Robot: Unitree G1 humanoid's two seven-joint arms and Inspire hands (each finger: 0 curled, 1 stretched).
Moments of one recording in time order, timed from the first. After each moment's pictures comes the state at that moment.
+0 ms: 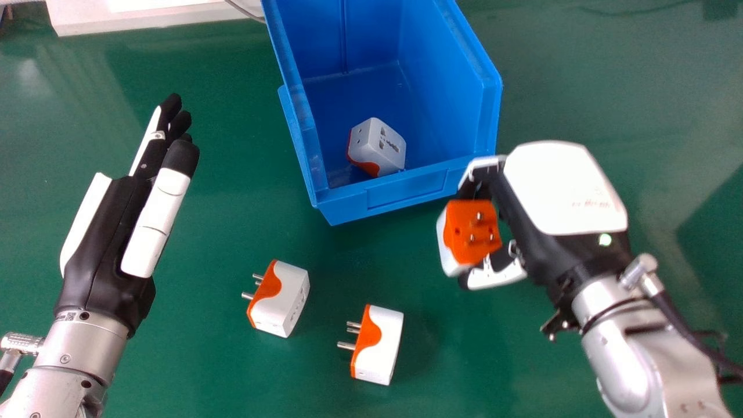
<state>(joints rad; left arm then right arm) 0.21 0.27 0.24 -0.32 -0.12 0.01 -0.28 -0.04 -0.37 0.33 -0.36 -1.02 0.22 0.13</state>
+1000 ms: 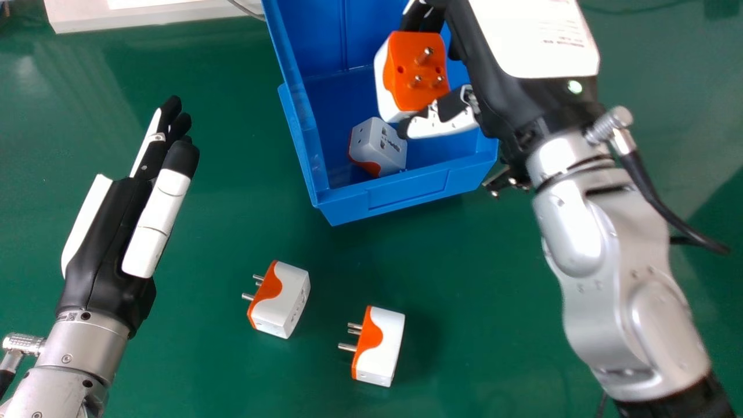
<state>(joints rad) 0.21 0.27 0.24 -0.30 -0.12 0.01 -0.28 -0.49 -0.17 0.33 -0.13 -1.03 0.24 0.10</state>
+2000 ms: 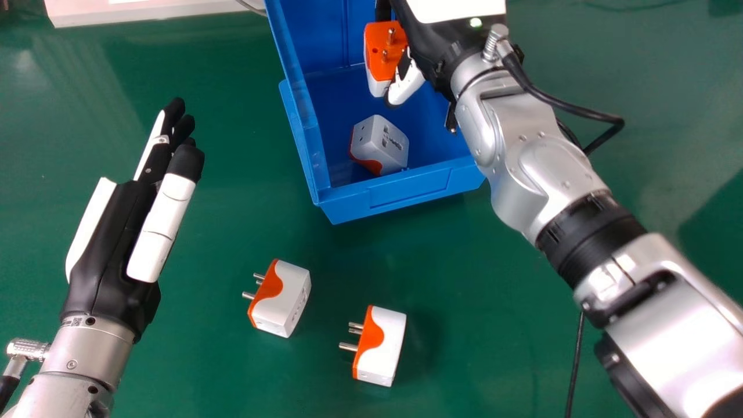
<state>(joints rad) 0.24 0.26 0.21 -0.34 -0.12 0.01 -0.26 -1.08 -0.10 0.49 0.92 -0.94 0.18 -0.16</state>
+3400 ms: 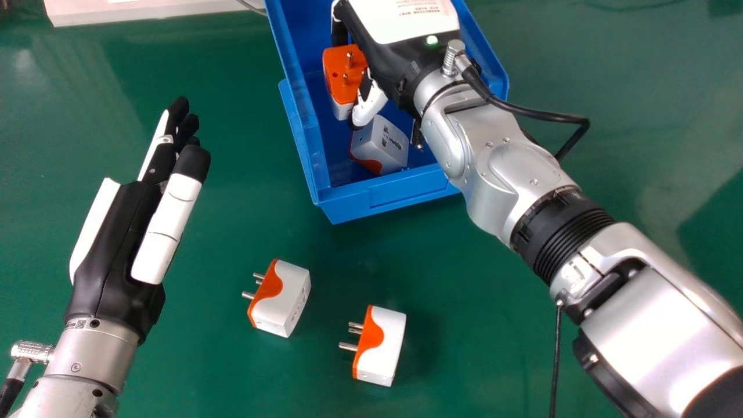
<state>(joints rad) 0.25 0.26 0.20 -0.36 -0.12 0.01 -0.24 -1.09 -0.06 0.58 0.98 -0.83 0.11 -0.20</state>
